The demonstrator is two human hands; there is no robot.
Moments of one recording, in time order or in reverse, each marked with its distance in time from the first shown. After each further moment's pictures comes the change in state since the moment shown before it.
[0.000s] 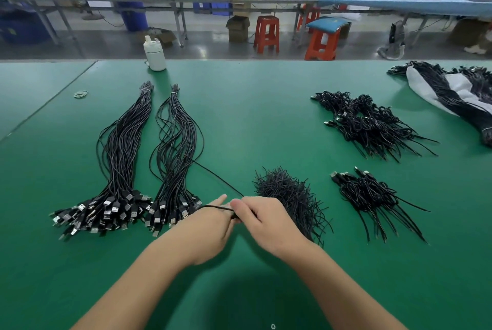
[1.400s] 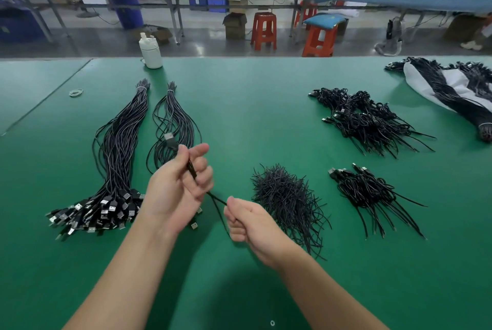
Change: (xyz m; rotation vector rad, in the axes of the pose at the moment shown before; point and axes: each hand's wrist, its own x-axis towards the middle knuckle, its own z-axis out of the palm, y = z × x) left_hand 0.000 -0.002 -0.055 -1.979 0.501 0.062; right_hand 0.000 0.003 0.036 1.032 -0.145 0.331
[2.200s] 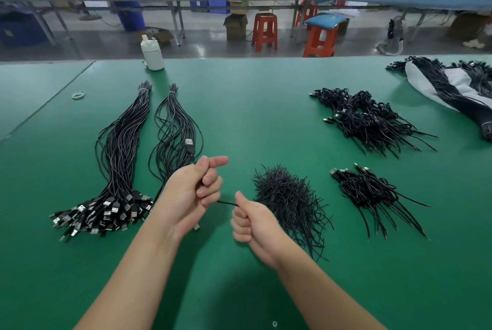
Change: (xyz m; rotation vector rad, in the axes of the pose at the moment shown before) left_hand 0.007 -0.019 -0.011 0.165 -0.019 -0.031; right_hand 0.016 0.015 -0.010 0.231 0.132 0.089
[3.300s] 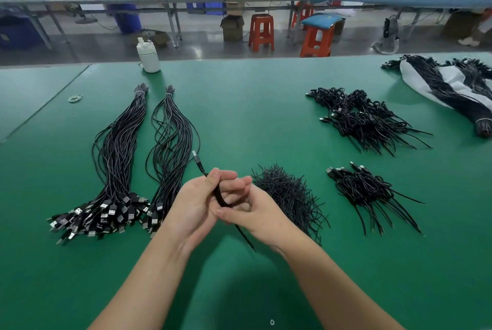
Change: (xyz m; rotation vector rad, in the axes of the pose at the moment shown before) left_hand -0.013 -0.021 0.026 -0.073 0.089 -0.016; right_hand -0.025 -0.042 0.010 -0.519 -0.079 -0.278
